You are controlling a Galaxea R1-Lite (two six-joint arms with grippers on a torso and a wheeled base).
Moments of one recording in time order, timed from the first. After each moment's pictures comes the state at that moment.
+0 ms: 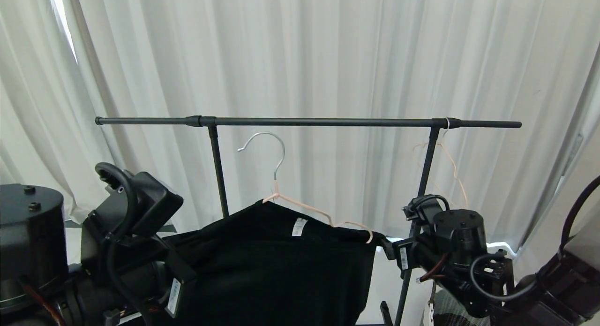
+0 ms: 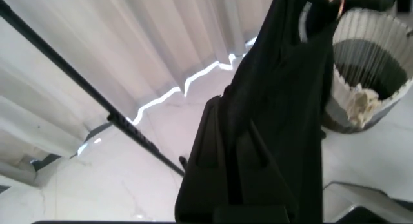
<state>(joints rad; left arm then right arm) -0.61 1.22 -0.50 -0.32 0.09 0.22 0.69 1.96 -0.51 -1.04 -0.43 0.12</state>
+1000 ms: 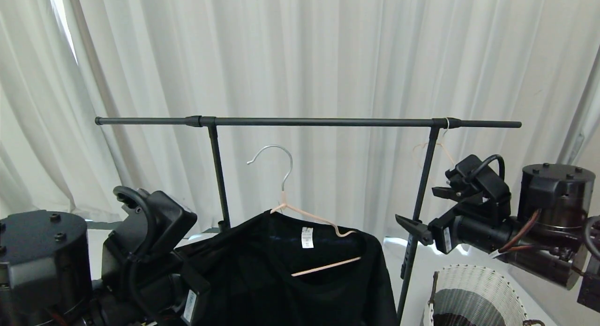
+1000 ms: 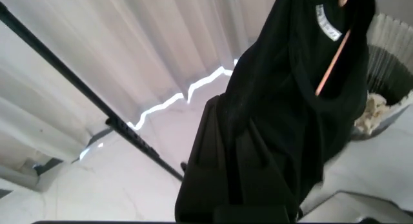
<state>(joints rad) -0.66 1.28 -0.38 -0.54 0.15 0.22 0.57 1.59 -0.55 -0.76 0.02 -0.15</state>
